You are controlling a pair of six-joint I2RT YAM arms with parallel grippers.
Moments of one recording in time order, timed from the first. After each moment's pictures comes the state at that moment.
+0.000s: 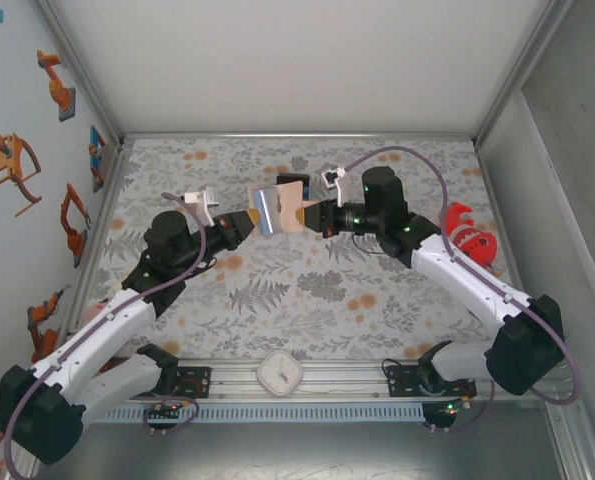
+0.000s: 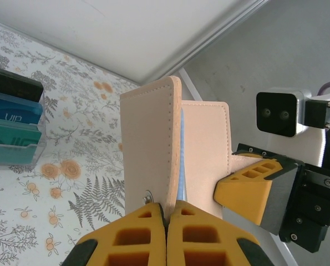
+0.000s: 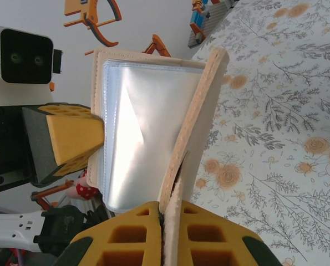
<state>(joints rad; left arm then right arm) -0.56 0.93 0.64 0.15 0.37 -0.80 0.59 1.32 1.05 -0.12 -0.66 0.47</state>
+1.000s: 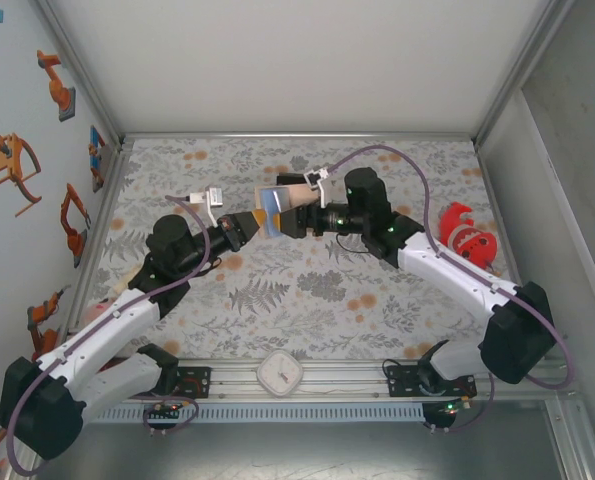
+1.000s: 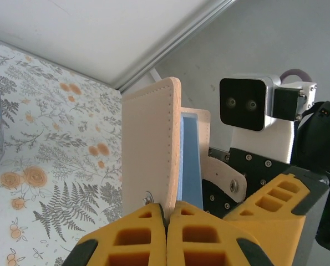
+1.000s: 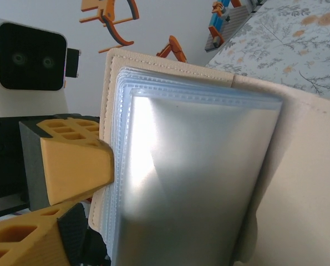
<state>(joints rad) -0.58 0.96 0.61 0.32 0.43 -0.86 0.68 1.38 1.08 -0.04 -0.61 0.47</state>
